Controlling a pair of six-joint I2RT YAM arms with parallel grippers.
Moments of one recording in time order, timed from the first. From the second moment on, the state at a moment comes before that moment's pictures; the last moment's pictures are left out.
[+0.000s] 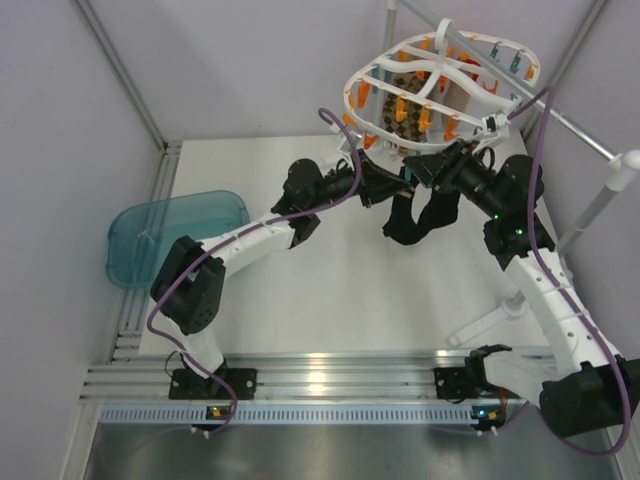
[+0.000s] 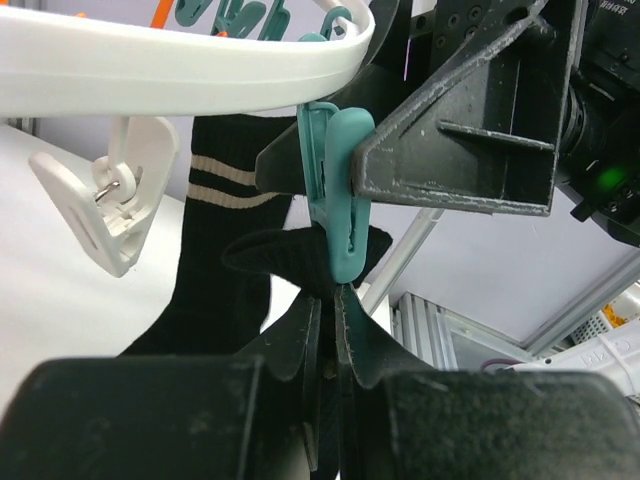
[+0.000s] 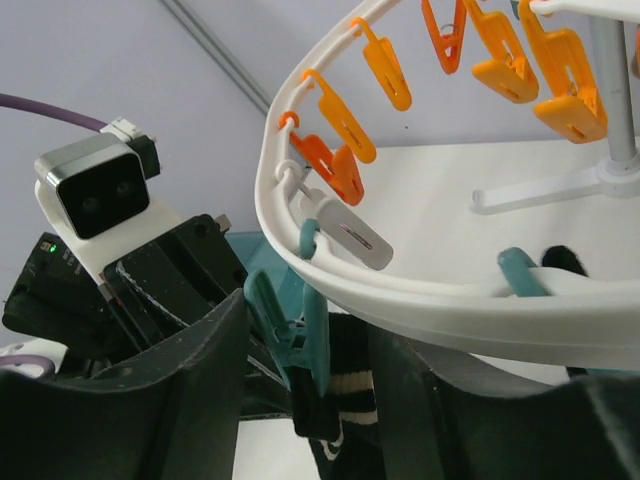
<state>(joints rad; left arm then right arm) -0.70 1.78 1.30 0.81 0.65 -0.65 0.20 1.08 1.04 0.11 -0.46 0.62</state>
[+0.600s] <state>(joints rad) -0.66 1.63 1.21 0.73 0.67 -0.62 0.20 1.06 1.04 0.02 -0.45 0.55</state>
